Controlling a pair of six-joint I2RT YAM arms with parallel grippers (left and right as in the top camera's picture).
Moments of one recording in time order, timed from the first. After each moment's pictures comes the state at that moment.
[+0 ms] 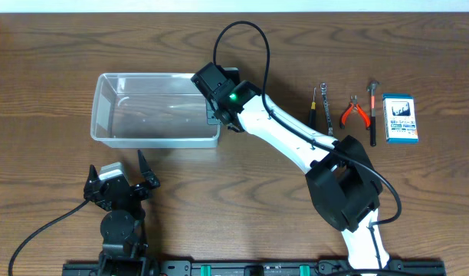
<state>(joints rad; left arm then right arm) -0.10 0.06 0.03 -0.10 -0.38 -0.10 0.75 2.16 1.76 -0.78 0.20 0.67</state>
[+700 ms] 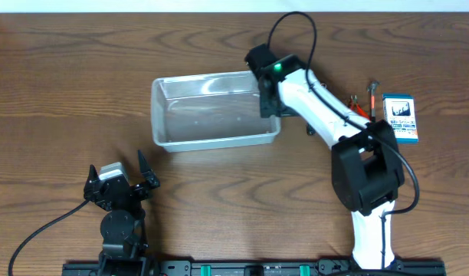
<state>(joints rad) -0.10 0.06 0.03 -0.10 -0.38 -0.09 0.49 2.16 1.76 -1.08 0.27 0.54</state>
